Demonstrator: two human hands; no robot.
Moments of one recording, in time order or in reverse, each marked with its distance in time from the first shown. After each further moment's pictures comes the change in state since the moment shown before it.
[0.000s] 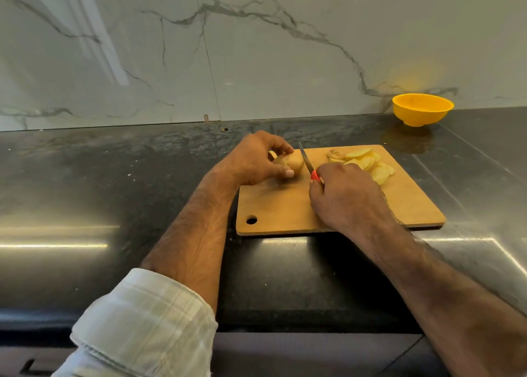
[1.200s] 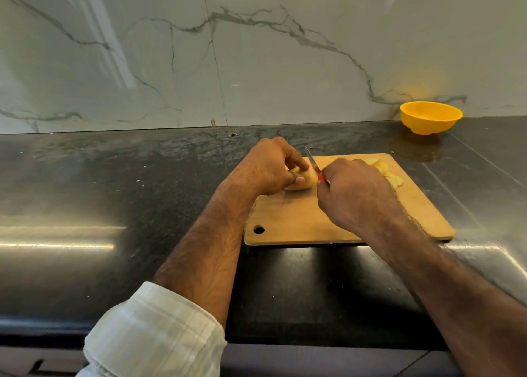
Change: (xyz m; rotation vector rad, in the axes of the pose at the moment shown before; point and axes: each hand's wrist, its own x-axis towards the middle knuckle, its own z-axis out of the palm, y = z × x) left_hand -0.012 0.035 -0.003 0.079 0.036 -0.094; right_hand 0.011 -0.017 -0.027 -0.020 -0.098 0.049
